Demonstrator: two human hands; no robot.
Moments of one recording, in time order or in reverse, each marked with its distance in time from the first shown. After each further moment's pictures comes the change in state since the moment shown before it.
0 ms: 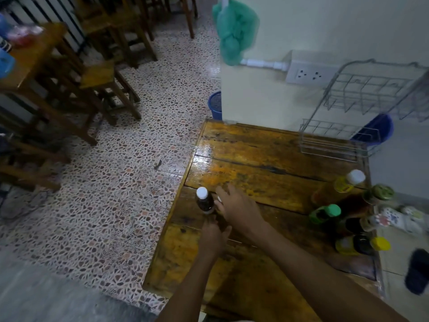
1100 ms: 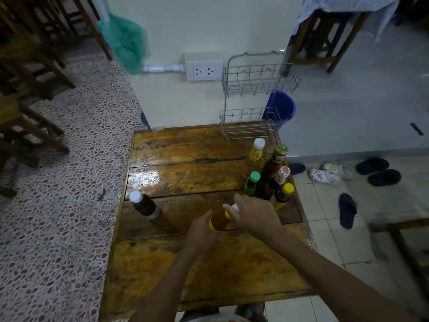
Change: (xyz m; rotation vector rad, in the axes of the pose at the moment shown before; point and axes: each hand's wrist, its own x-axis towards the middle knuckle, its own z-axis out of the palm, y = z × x) left_hand -0.061 0.117 0.029 0.118 -0.385 0.180; right_hand -0.181 0.094 -0.046 -0.180 0.127 0.402
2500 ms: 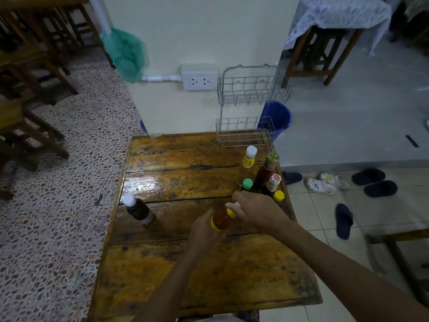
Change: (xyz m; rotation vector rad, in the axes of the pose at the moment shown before) left_hand -0.001 0.033 0.015 -0.048 0.117 0.082; right_hand 0.011 0.042 -0.028 0.129 -0.017 -0.209
